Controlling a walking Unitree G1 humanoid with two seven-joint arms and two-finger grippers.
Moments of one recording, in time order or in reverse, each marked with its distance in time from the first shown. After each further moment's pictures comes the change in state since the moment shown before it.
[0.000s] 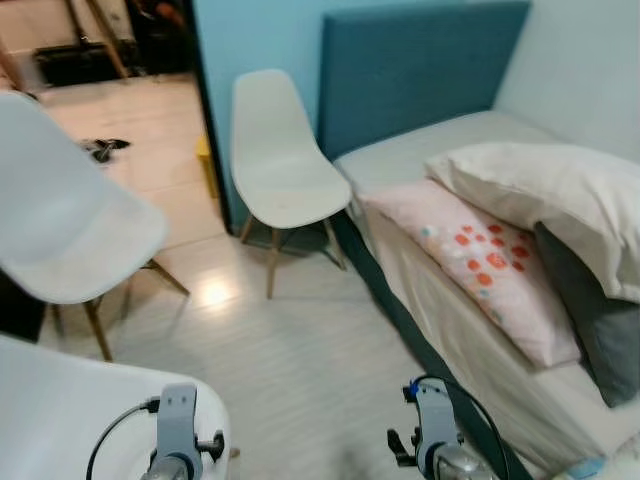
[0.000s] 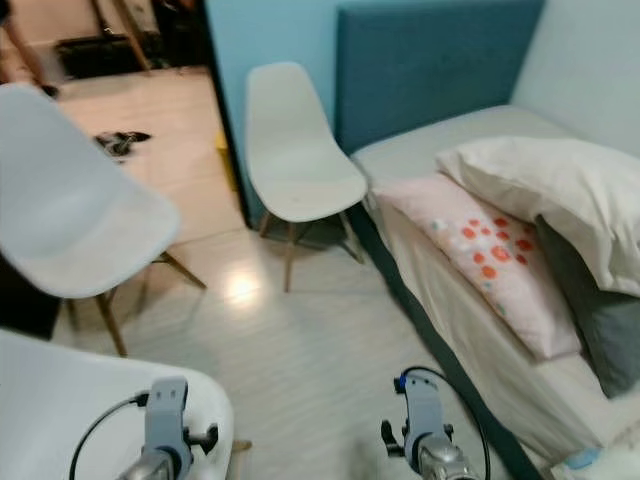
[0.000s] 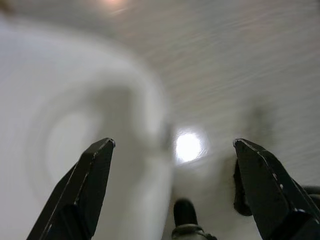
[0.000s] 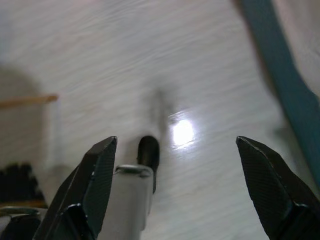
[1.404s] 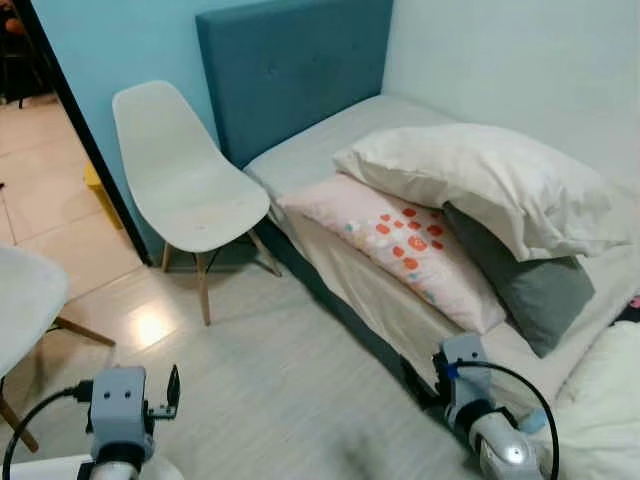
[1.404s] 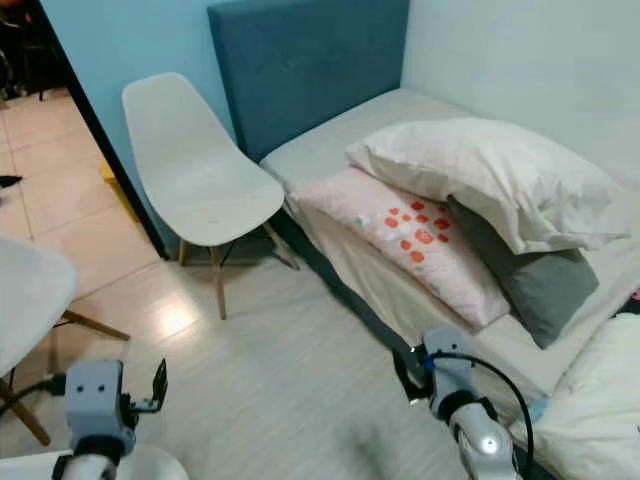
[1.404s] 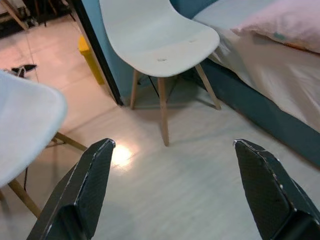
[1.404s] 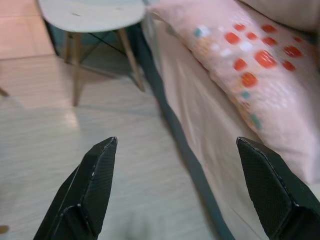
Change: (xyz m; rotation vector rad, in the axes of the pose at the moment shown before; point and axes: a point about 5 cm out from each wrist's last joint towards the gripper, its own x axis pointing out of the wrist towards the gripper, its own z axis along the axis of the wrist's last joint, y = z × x) left arm -0.089 0.032 0.051 0.129 -0.680 0.134; right arm -0.053 -0.013 0.070 -0.269 -0.693 0.149
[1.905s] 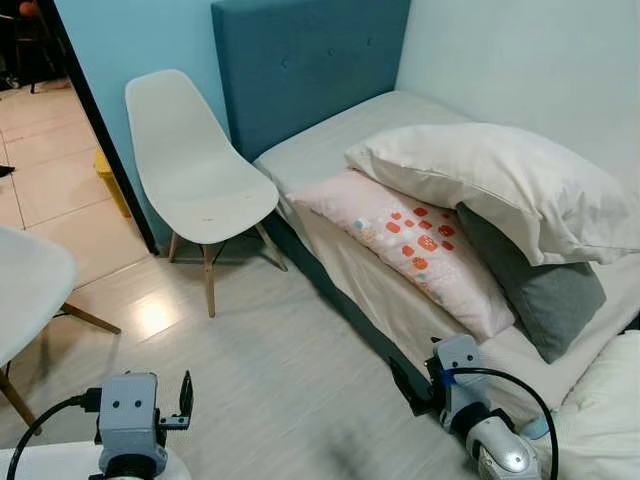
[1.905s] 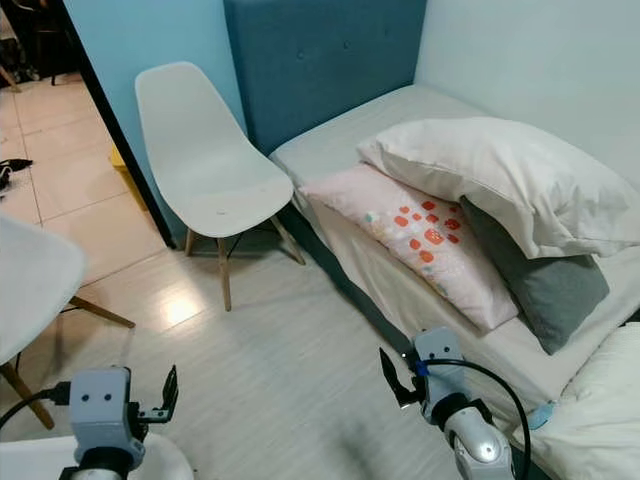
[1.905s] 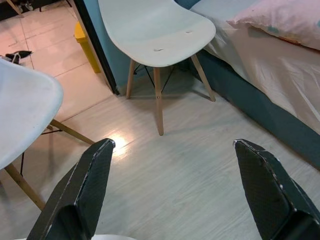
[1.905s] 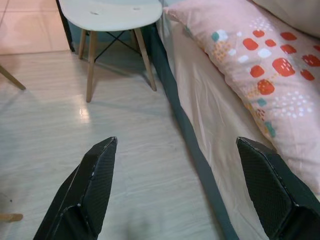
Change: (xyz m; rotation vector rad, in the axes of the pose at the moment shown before) left arm -0.010 -0.007 0.019 -0.002 0.016 -0.002; right arm -0.009 0.006 0.010 0.001 0.004 0.028
